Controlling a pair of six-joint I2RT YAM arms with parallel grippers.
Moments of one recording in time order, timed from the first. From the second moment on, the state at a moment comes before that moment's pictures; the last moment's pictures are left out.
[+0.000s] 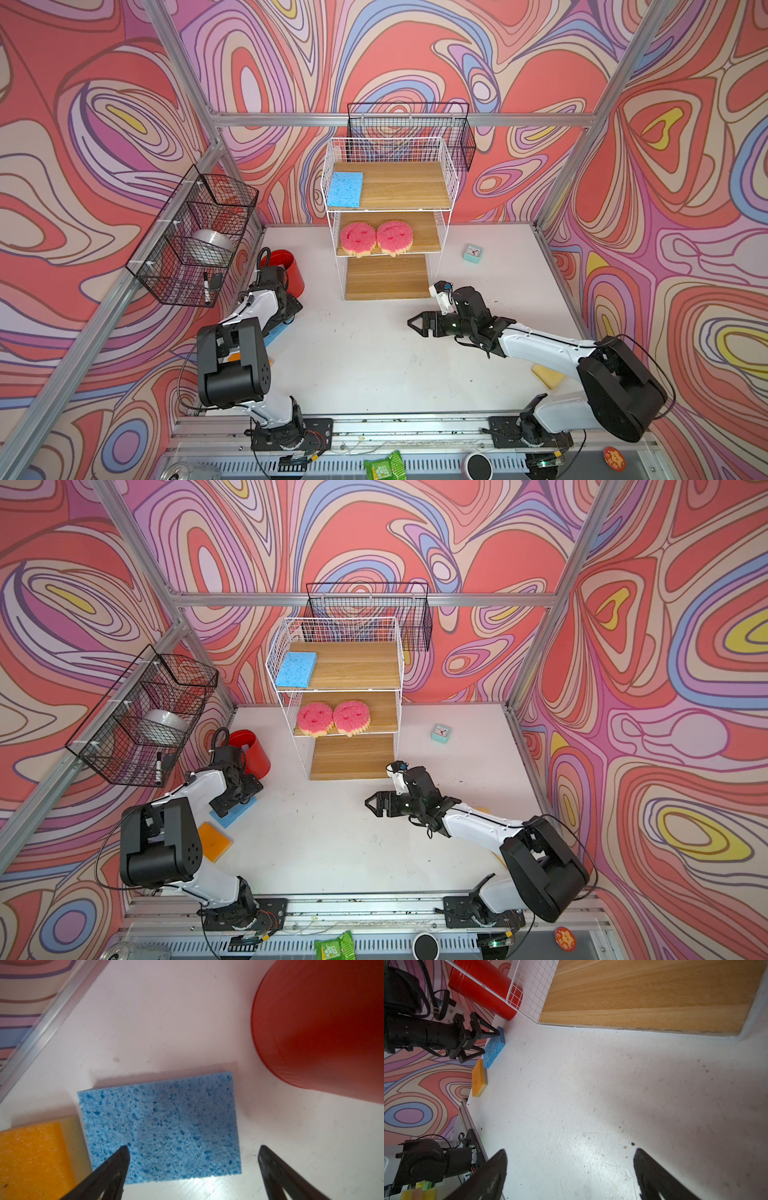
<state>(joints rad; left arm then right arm) 0.21 1.60 0.91 -0.57 -0.24 -0.58 0.60 1.41 0.63 0.11 -0.40 0.57</state>
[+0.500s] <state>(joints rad) 0.21 1.67 0.94 -0.55 -0.28 -0.54 0.60 1.41 0.63 0.12 -0.40 0.57</state>
